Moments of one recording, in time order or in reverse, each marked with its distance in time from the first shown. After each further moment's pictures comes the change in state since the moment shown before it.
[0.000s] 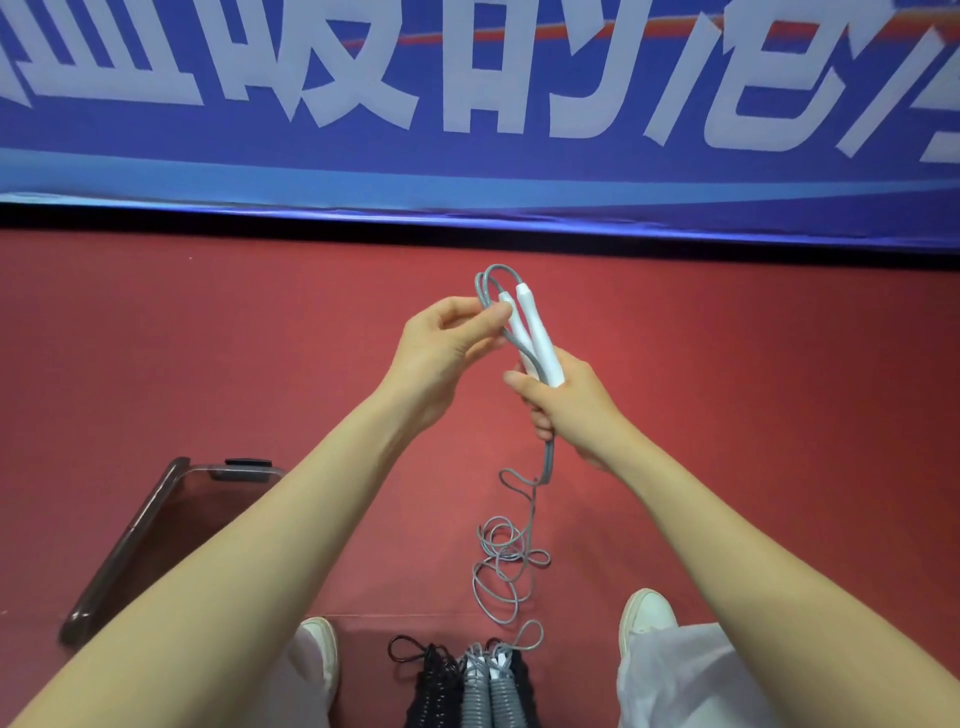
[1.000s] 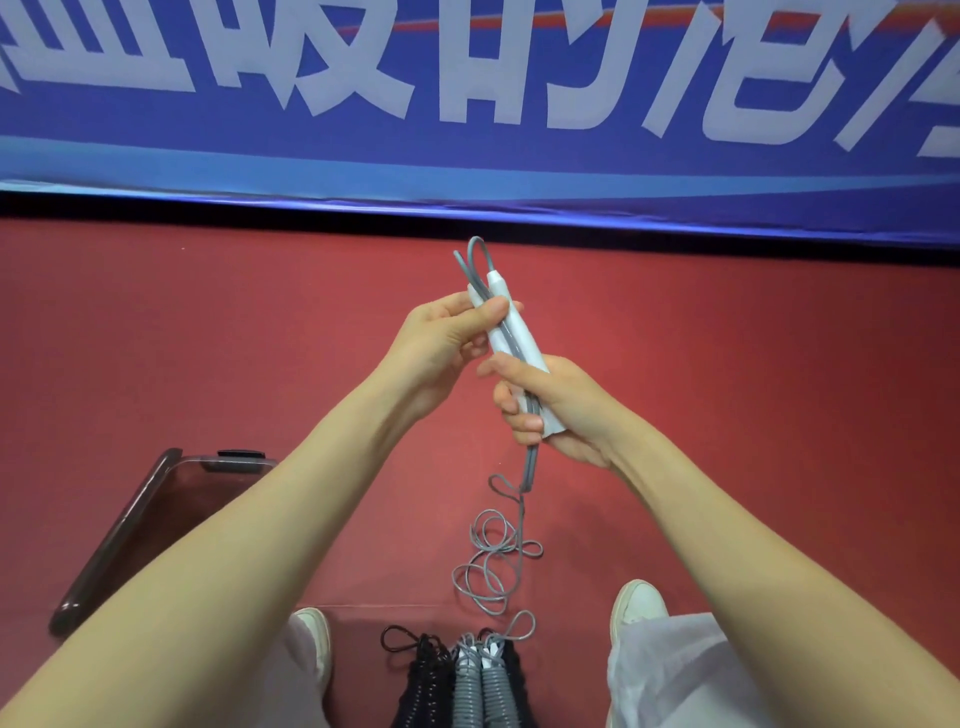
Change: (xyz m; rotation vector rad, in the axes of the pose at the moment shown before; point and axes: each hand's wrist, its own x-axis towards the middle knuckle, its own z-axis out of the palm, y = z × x) left_hand 0.004 -0.004 0.000 0.076 -0.111 -0.064; right_hand -0.021 -0.025 -0.001 0.367 -0.357 0.182
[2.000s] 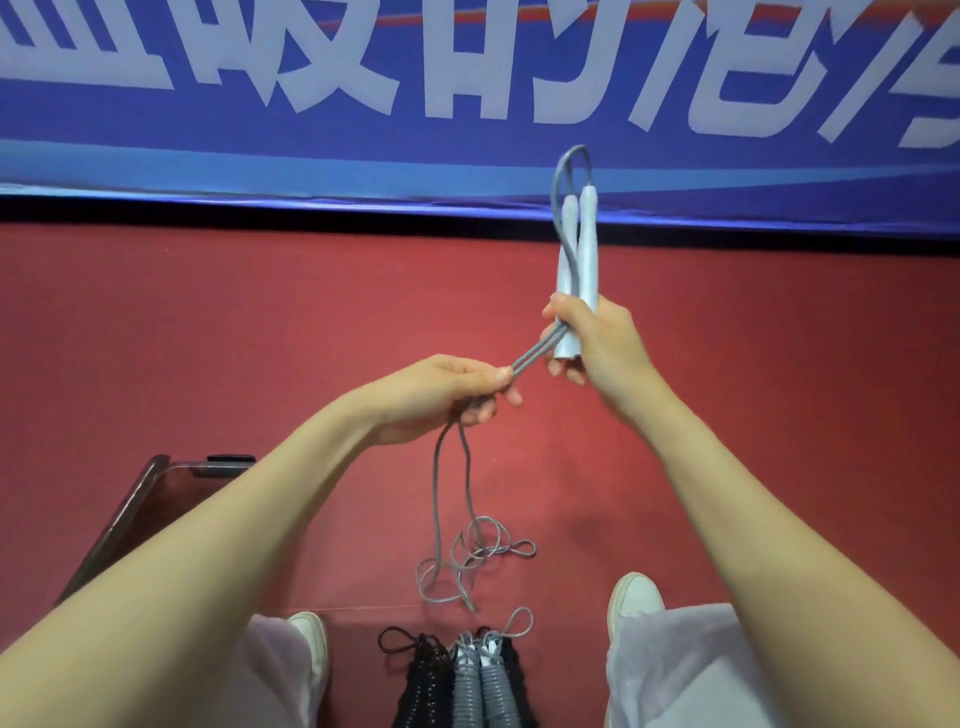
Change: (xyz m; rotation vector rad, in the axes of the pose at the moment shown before) left_hand -0.007 -0.022 -0.023 0.418 -0.460 -0.240; right_hand 0.010 -0.025 -0.026 -0.258 0.543 -0.283
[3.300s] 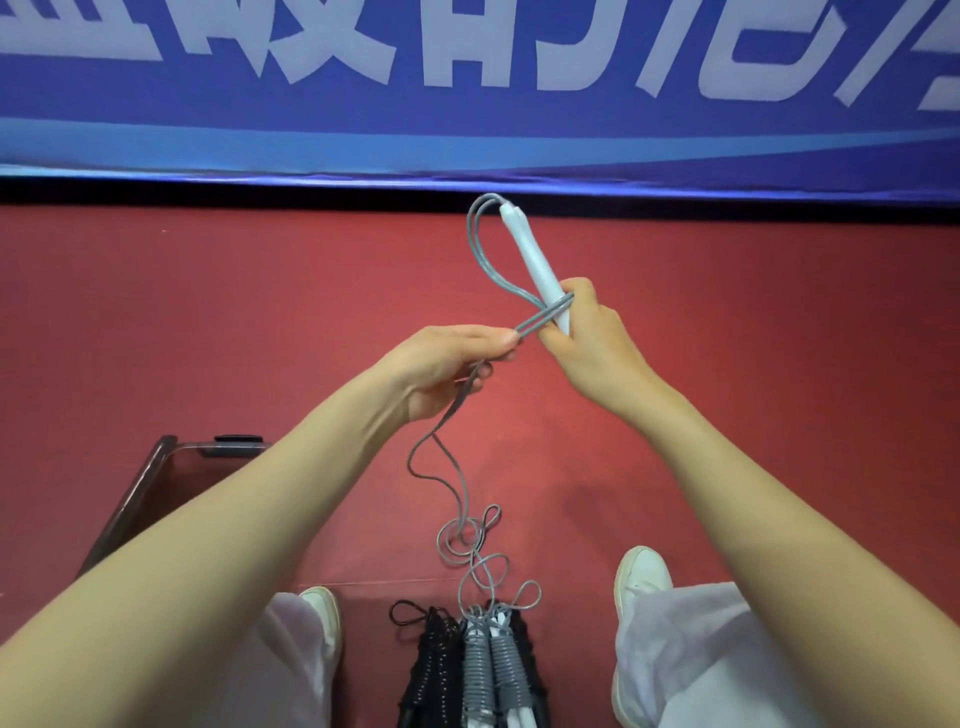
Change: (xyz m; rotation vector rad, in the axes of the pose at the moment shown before) left_hand 0.007 0.004 0.008 -0.304 0.322 -0.135; right_hand -0.010 0.017 0.005 -0.783 -0.071 -0.106
